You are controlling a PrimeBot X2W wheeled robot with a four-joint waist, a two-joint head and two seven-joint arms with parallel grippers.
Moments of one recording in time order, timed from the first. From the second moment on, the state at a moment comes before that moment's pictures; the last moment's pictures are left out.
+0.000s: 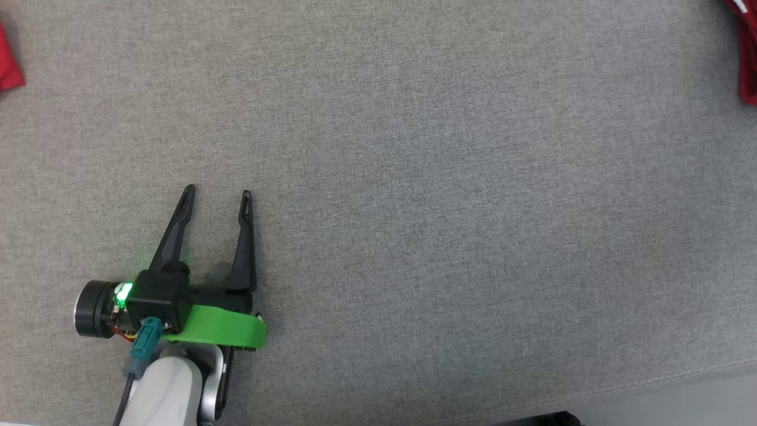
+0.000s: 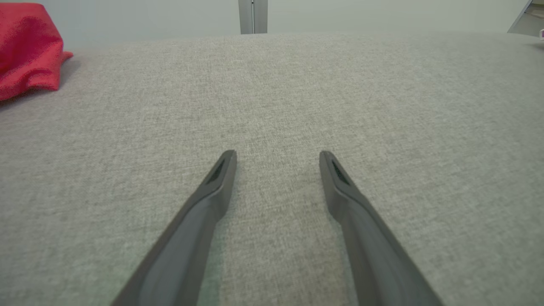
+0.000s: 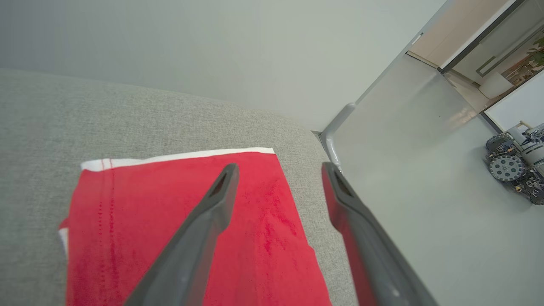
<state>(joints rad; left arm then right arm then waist) -0.20 0.16 -0.24 0.07 -0.17 0.06 -0.23 -1.24 -0.58 0.19 1.26 0.18 0.13 -0.26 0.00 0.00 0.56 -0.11</state>
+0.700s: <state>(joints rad) -0.17 0.11 -0.17 0.24 -0.27 0.08 -0.26 -0.85 -0.30 0.20 0.89 0.29 0.13 -0.26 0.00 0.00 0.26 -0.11</state>
